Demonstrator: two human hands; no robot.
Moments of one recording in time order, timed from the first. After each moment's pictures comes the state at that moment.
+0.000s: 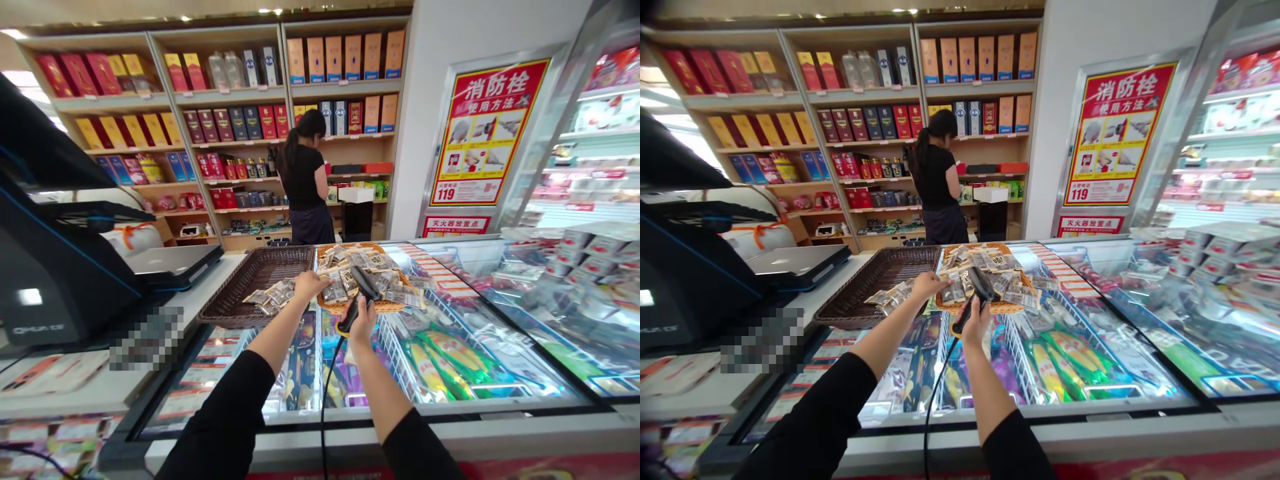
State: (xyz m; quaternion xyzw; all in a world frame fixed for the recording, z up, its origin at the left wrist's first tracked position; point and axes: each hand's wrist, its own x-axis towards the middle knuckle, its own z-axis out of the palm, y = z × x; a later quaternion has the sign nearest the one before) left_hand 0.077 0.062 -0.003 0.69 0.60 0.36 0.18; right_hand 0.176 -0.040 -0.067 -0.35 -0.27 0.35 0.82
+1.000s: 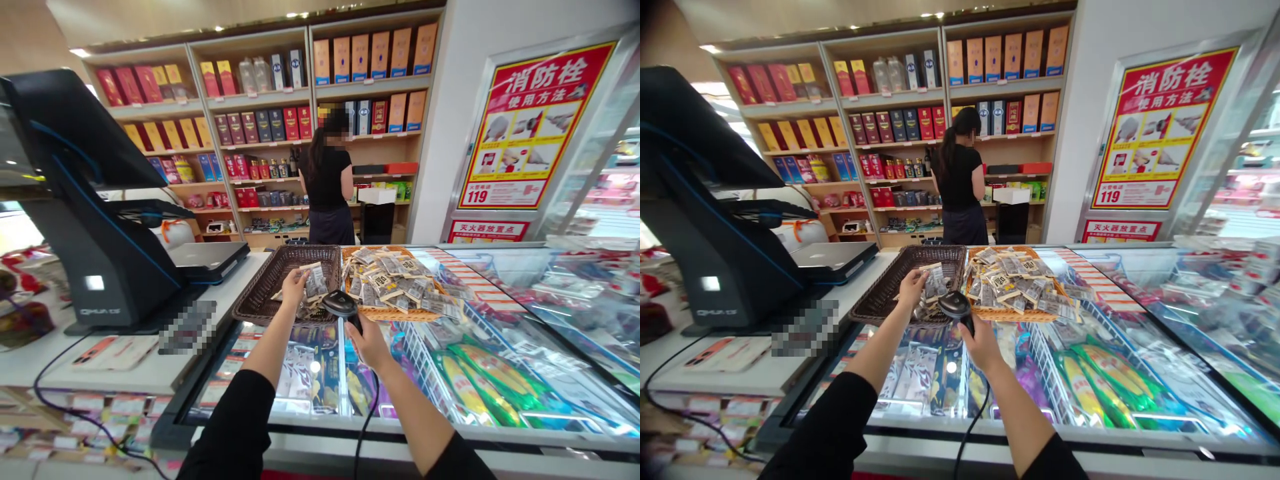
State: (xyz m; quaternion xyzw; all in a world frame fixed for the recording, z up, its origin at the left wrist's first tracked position) left_hand -0.031 0.077 -0.027 0.55 0.49 0.59 0.34; right_hand 0.156 -0.063 -0.072 -0.43 -0.55 0.38 0.61
